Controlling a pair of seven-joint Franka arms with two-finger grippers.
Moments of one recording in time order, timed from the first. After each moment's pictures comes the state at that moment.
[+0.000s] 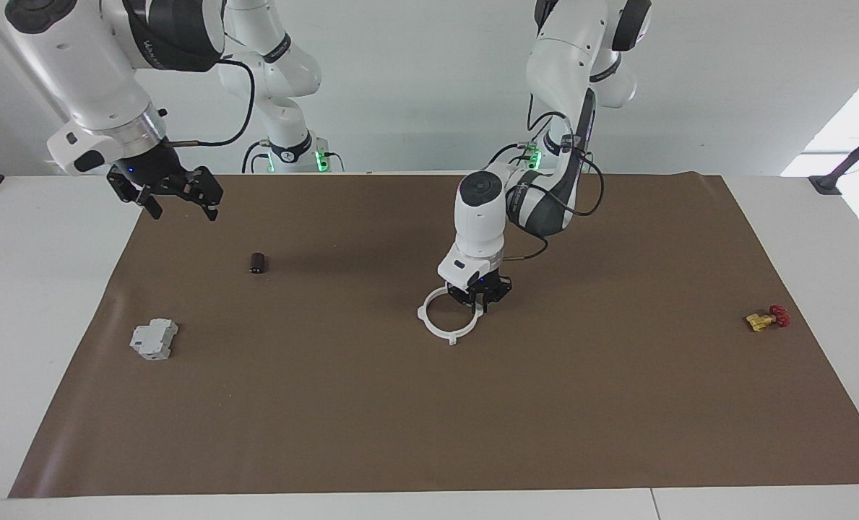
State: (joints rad) left arm -0.65 0.42 0.03 -1.81 0.15 2.28 -0.65; right arm -0.01 0.02 -0.03 -1.61 0.00 1.61 0.04
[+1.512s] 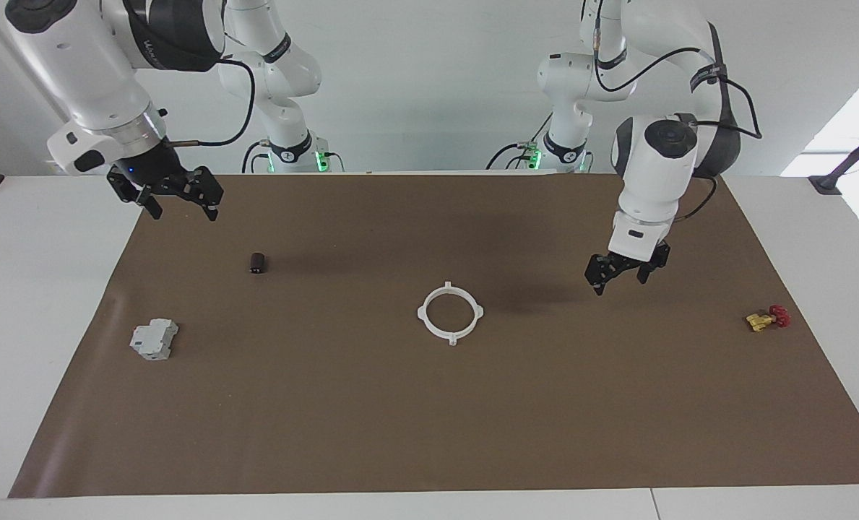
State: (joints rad) left arm -0.24 0.06 0.04 -1.99 0.14 2.15 -0.38; right arm -0.01 0.02 -0.03 -1.61 0.00 1.61 0.04
